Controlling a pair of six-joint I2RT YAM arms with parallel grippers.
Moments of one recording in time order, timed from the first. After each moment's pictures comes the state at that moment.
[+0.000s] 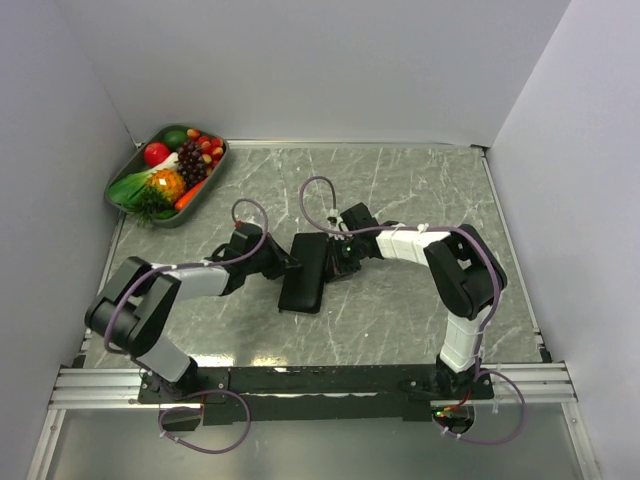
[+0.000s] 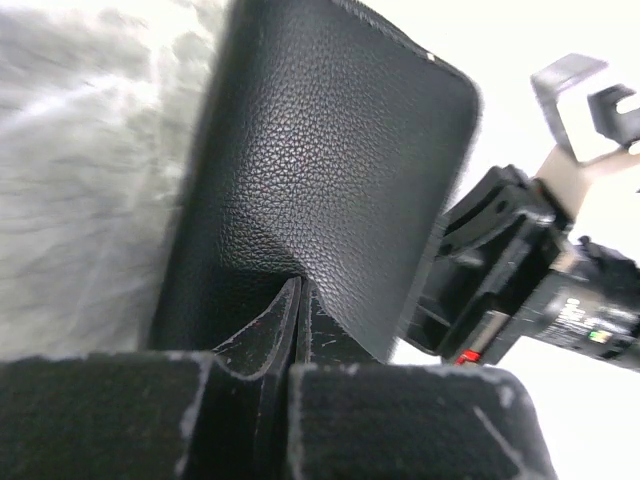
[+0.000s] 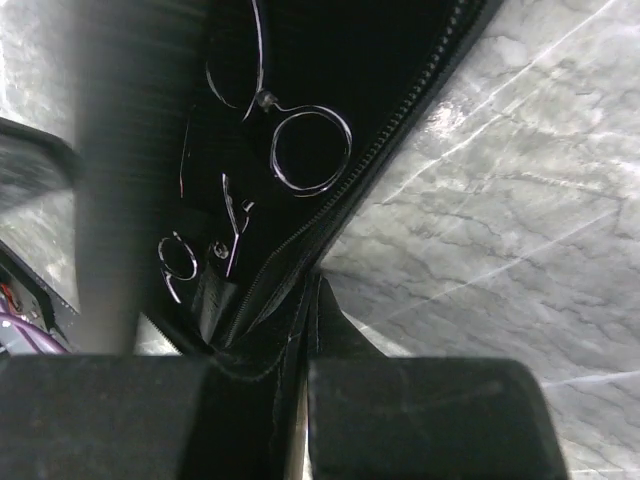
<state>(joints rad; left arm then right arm) -0.50 1.55 0.62 0.31 0.24 -1.10 0.56 1.86 1.05 -0.27 -0.44 0.40</state>
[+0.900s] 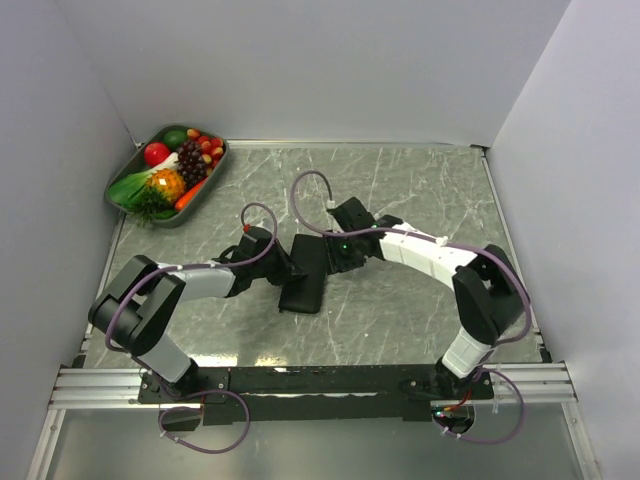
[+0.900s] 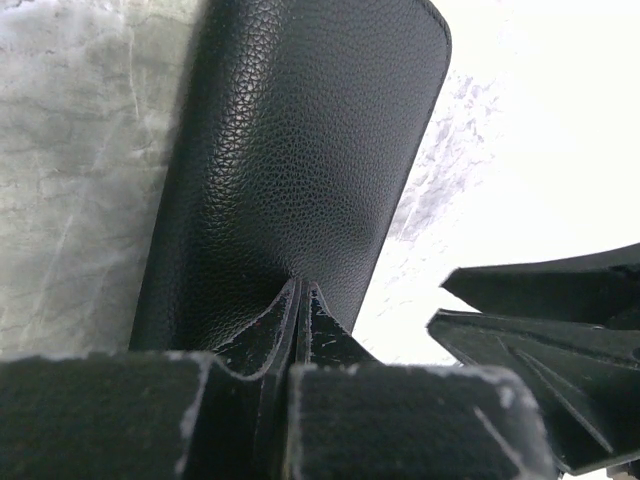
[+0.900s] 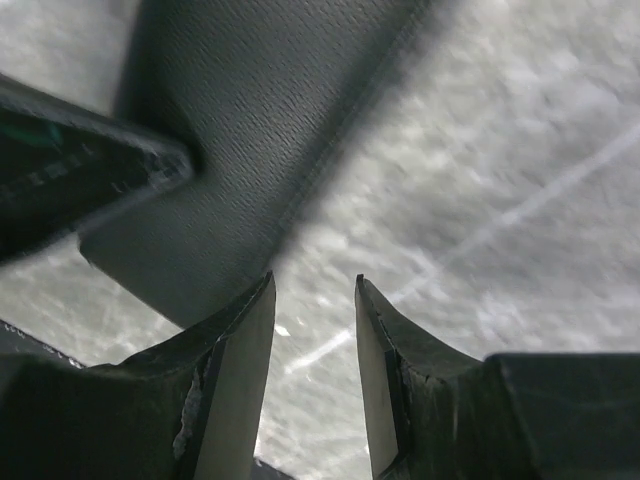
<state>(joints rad) -0.58 1.59 0.64 0.26 0.21 -1.09 0.66 1.64 1.12 -0.53 -0.11 0.40</state>
